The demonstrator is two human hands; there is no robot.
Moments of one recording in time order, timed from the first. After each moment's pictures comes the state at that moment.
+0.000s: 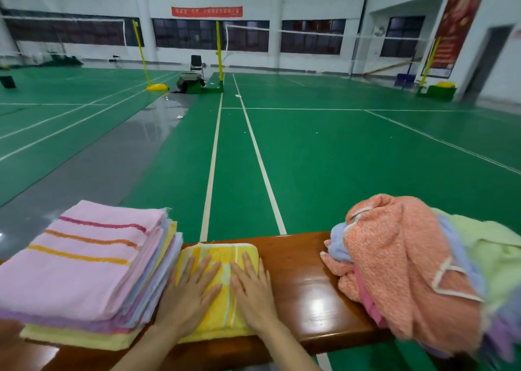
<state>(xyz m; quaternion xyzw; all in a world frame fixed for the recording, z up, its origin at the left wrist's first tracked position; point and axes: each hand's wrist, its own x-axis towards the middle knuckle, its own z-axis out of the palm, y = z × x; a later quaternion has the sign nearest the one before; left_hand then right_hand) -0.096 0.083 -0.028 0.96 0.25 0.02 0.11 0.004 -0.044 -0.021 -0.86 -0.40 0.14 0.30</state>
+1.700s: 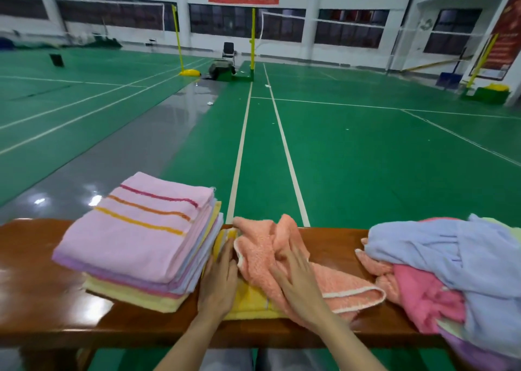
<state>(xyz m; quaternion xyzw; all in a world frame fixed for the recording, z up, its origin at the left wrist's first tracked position) -0.109 0.066 -0.034 0.84 0.36 0.25 0.33 0.012 -0.065 -0.022 -0.81 -0.46 0.10 0.35</state>
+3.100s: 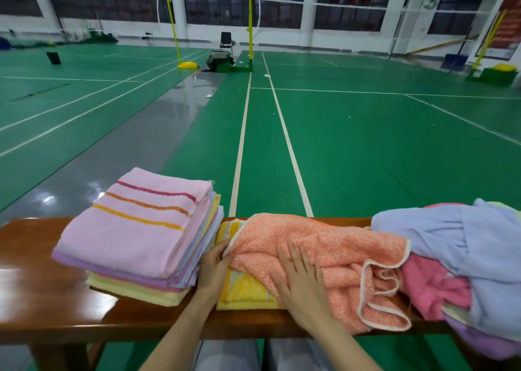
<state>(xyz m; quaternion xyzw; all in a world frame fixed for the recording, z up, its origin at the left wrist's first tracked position) -0.111 0.079 -0.021 0.70 0.35 0.29 0.55 -0.006 -0.076 -0.033 -0.88 -0.44 0.06 0.18</state>
